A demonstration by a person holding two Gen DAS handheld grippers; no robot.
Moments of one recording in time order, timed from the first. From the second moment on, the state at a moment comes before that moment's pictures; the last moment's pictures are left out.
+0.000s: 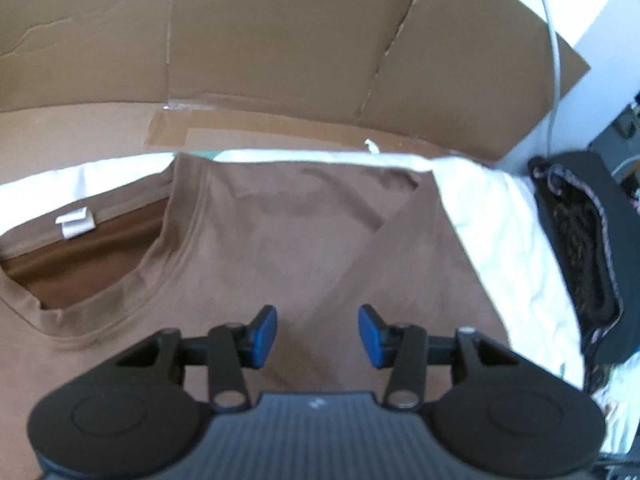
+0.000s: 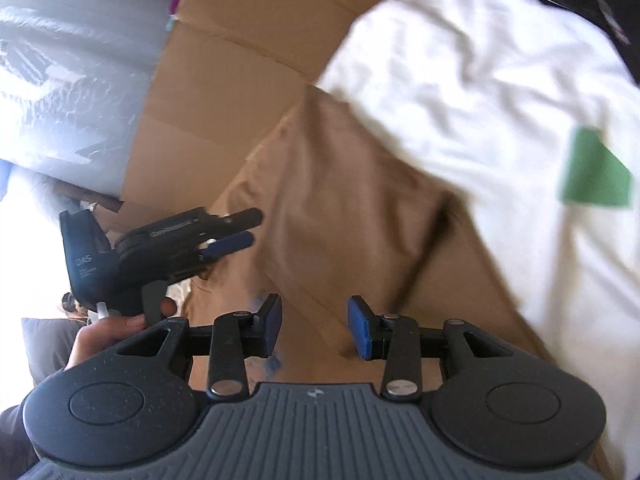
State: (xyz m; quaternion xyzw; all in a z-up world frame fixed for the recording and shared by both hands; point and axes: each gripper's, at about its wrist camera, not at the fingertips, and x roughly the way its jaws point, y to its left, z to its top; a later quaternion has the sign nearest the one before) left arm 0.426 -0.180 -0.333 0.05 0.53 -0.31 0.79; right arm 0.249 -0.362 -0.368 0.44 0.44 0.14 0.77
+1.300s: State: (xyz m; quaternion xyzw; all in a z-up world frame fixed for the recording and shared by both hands) left arm 0.435 -0.161 -0.339 0.09 0.52 -0.34 0.78; right arm 0.251 -0.330 -0.417 0.54 0.47 0.11 0.69
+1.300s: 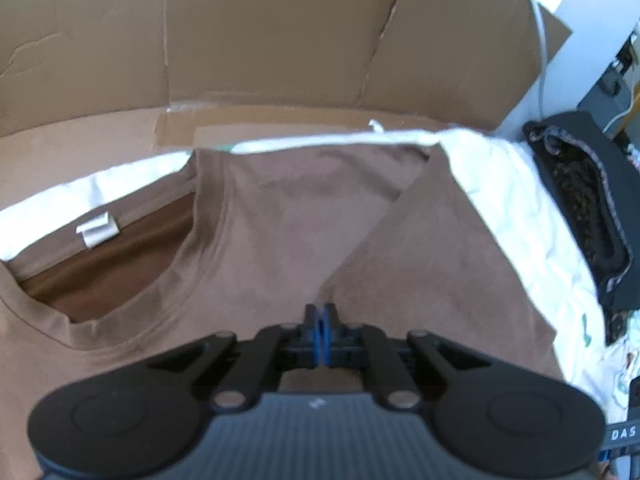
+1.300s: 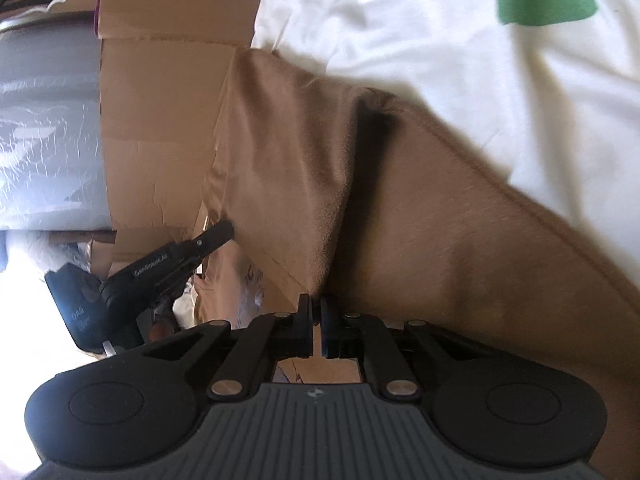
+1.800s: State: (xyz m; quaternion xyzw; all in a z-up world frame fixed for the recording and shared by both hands) left arm 0.459 -0.183 -0.303 0.08 0.50 -0.31 0.80; right arm 0.237 -0.383 -0.383 0.50 0.43 0.09 0.75
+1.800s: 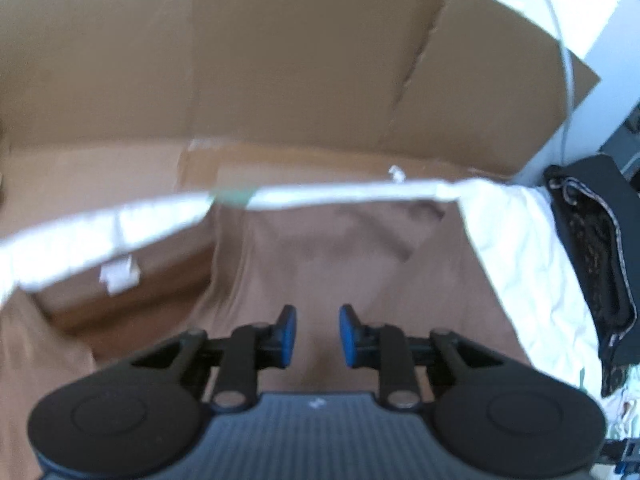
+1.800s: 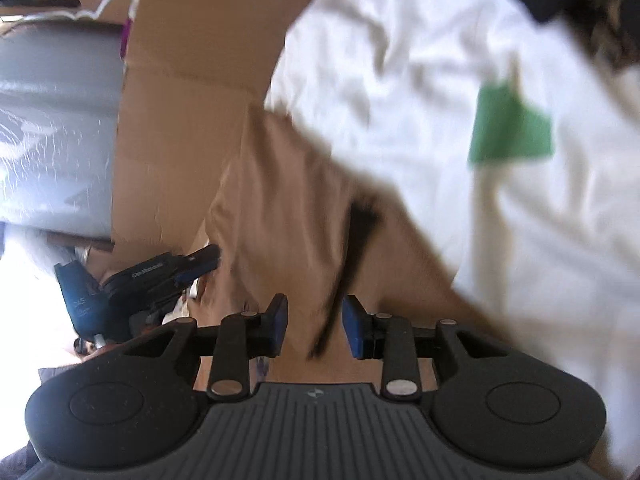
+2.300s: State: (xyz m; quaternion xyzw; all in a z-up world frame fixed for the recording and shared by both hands) left arm 0.454 -0.315 -0.299 0.15 0.46 -0.36 0.80; right arm 0.254 -0.400 -0.398 0.51 0.43 0.05 0.74
